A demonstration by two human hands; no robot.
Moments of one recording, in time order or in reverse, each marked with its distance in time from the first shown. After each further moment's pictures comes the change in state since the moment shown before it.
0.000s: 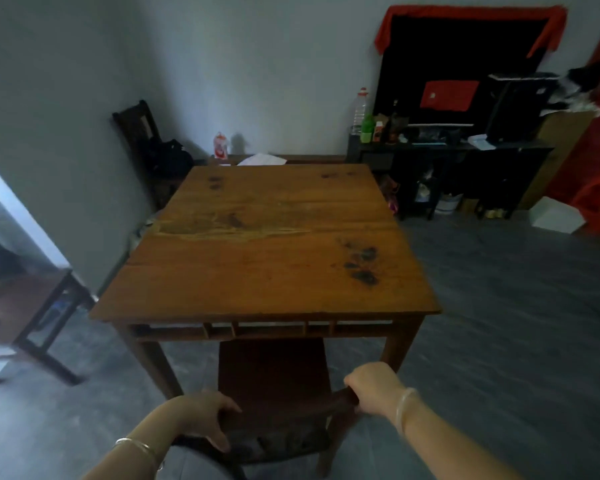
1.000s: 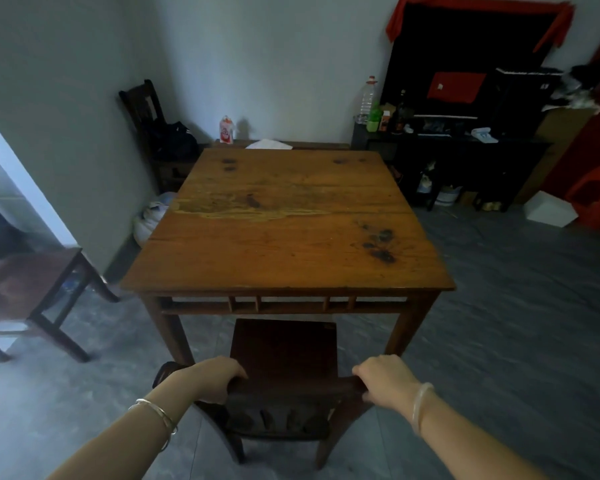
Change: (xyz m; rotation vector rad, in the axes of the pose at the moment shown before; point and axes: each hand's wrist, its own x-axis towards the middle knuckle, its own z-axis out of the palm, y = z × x) left_hand -0.029 -0.060 0.019 0.220 0.196 0.174; right_hand -0.028 -0.085 0.002 0.005 0.035 0.064
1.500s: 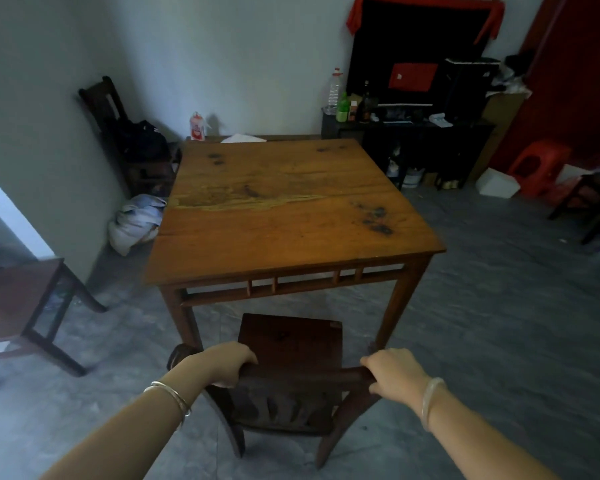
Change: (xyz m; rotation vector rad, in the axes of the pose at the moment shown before) left_hand -0.069 -0.074 0.020 0.118 0.029 0.138; right_hand -0.050 -0.135 -0.006 0.114 -0.012 0.172
